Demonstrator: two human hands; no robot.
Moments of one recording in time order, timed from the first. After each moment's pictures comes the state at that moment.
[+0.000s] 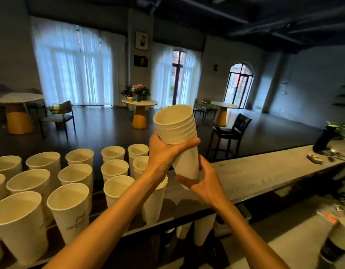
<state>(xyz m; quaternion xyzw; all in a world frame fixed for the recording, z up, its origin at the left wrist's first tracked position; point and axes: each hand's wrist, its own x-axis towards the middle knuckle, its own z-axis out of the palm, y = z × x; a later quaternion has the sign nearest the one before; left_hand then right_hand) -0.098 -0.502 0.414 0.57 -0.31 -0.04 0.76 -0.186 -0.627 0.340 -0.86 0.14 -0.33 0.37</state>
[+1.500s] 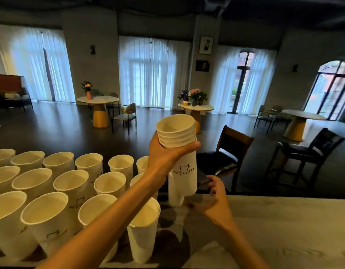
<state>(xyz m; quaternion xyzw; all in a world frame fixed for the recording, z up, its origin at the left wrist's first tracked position) -0.016 -0.600 0.408 0.63 -0.20 0.10 0.74 -0.060 -0.777 0.254 -0.82 0.11 -0.23 0.52</state>
